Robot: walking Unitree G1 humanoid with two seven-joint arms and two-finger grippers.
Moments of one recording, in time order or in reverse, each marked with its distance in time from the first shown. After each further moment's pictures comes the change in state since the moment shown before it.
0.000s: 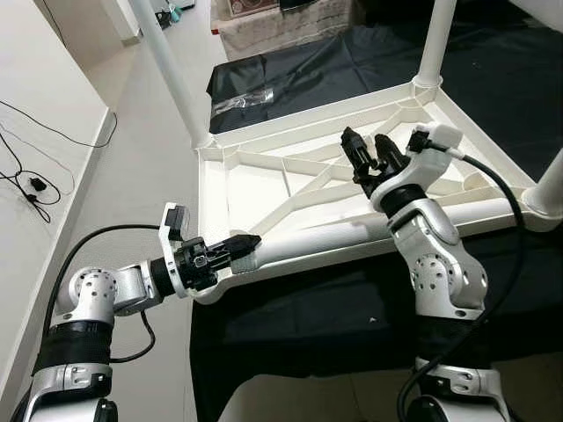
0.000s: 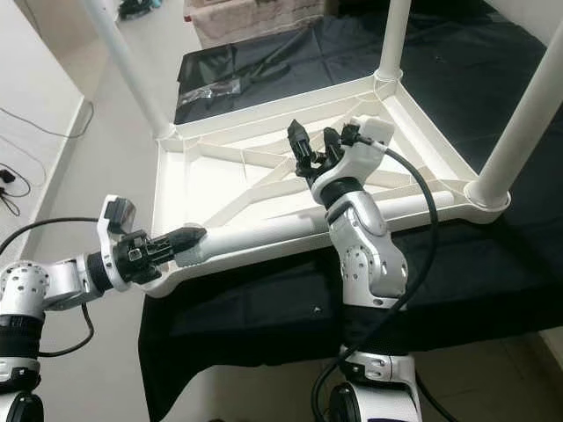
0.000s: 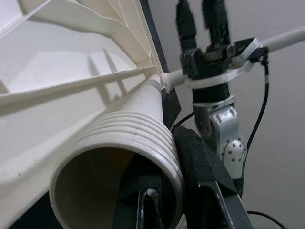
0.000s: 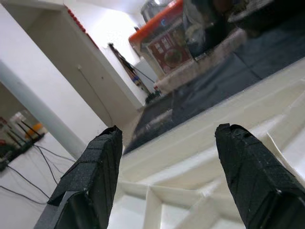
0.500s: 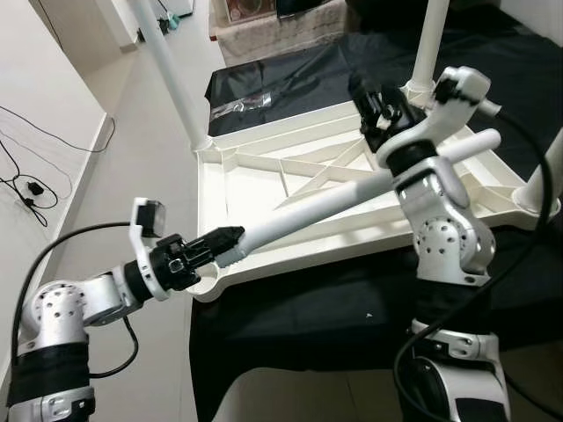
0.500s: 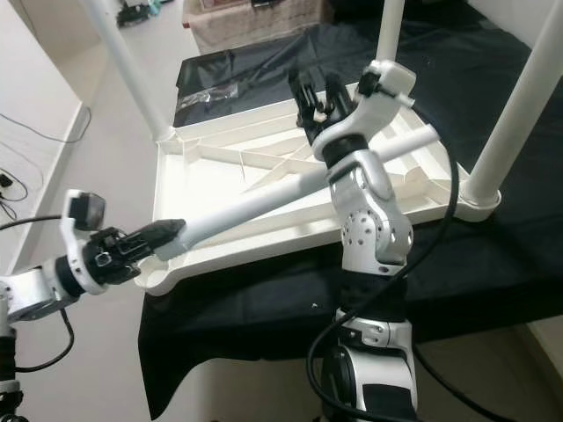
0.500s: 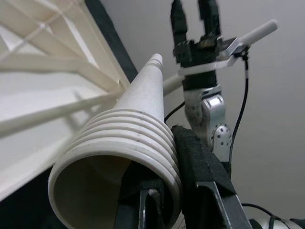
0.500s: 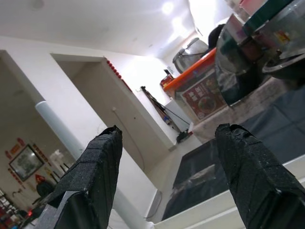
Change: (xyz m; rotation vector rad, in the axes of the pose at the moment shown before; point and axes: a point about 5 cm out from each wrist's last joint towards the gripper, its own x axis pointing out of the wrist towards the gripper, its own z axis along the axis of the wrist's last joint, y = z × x) left arm -0.028 -0.036 0.007 0.132 -0.131 -0.067; right arm 0.019 0.018 0.041 0.108 -0.159 0.100
